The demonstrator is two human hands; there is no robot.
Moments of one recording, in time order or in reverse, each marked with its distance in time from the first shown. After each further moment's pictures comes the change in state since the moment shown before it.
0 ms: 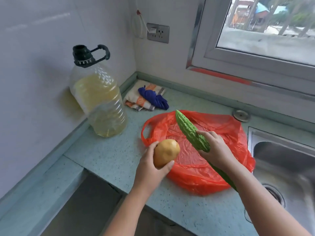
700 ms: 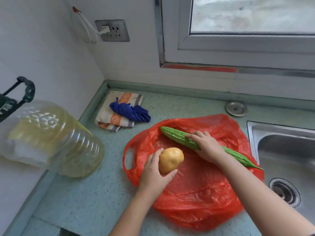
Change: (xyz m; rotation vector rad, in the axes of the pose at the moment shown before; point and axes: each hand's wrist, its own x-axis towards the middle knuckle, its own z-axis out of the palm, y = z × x) left_hand 0.129 -0.007 0.068 0.229 -0.223 0.073; right_hand 0.116 0.093 0.038 -0.183 -0.123 0.006
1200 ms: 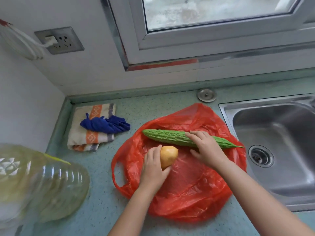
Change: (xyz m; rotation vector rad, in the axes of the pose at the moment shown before) left_hand 0.048 -0.022 0.020 0.268 -0.222 0.262; right_hand -0.054 -0.015 0.008 0.108 0.301 0.225
